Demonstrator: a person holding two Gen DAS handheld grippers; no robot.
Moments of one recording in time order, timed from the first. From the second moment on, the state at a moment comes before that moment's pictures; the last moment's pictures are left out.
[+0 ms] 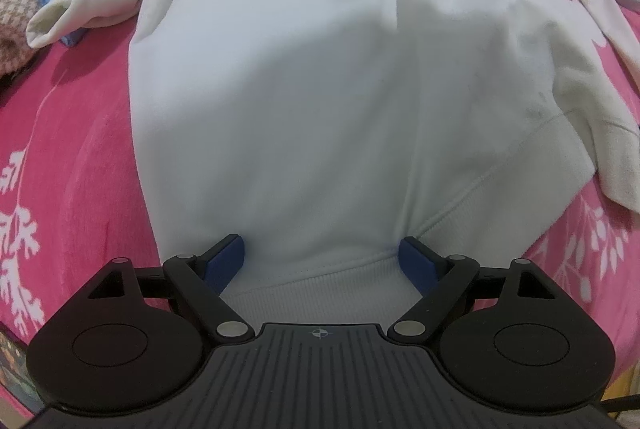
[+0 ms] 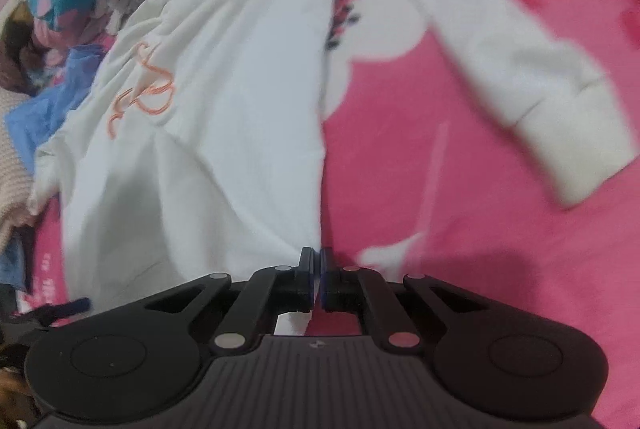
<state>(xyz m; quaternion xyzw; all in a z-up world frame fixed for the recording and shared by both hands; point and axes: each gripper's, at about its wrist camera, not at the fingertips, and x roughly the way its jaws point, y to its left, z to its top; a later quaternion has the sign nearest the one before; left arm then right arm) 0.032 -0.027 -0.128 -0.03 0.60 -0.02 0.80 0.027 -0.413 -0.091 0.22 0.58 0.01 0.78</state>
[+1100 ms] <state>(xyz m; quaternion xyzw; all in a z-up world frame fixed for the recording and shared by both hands) -0.025 0.017 -0.088 -0.10 0.62 0.10 0.78 -0.004 -0.475 -0.120 0.32 0.60 -0.04 0.73</state>
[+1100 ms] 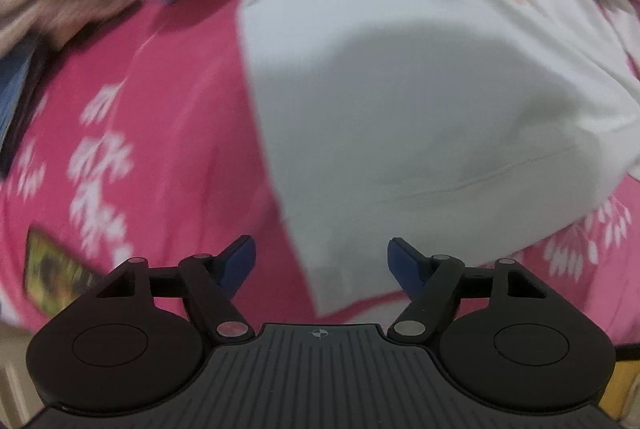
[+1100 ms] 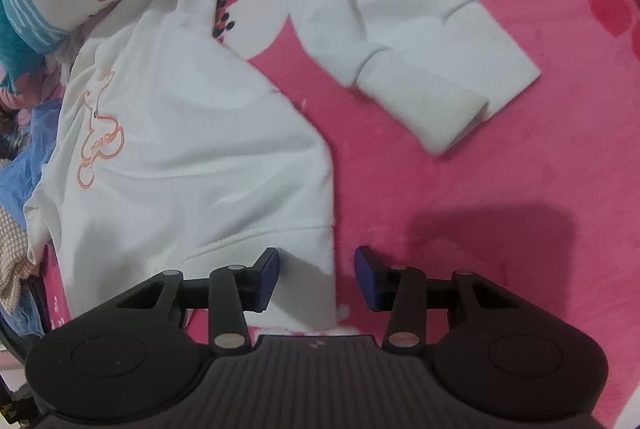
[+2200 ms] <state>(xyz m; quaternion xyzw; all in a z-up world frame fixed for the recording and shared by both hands) -0.023 0.004 -0.098 -0.12 0.63 0.09 0.76 -0.020 -0.469 -0.111 0.28 0.60 -0.04 0.75</state>
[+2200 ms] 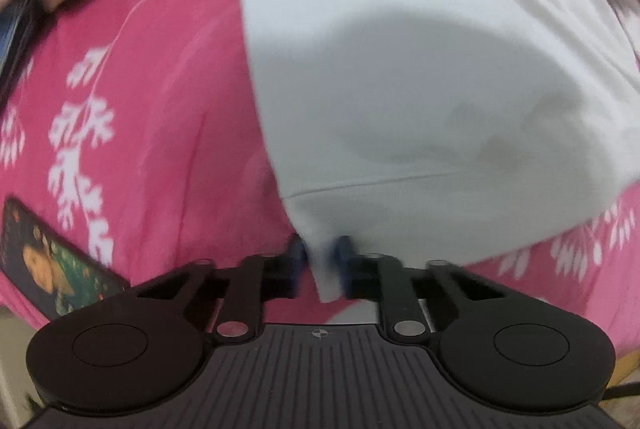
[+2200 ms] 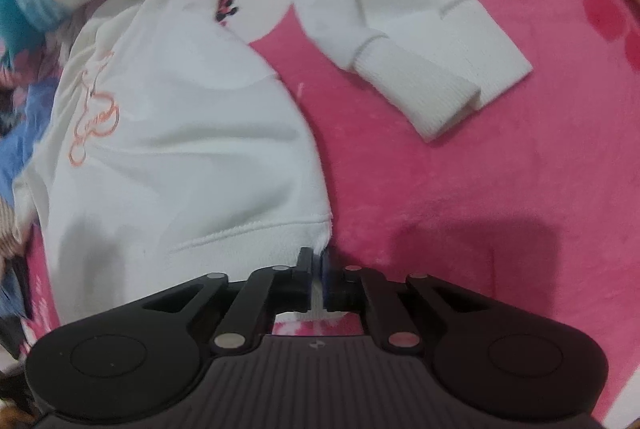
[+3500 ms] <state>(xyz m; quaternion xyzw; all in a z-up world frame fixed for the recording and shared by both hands) -0.005 0.055 -0.103 -0.23 0.63 0.05 0.74 -0.046 -0.454 -0.104 0.29 0.67 -0.05 0.68</state>
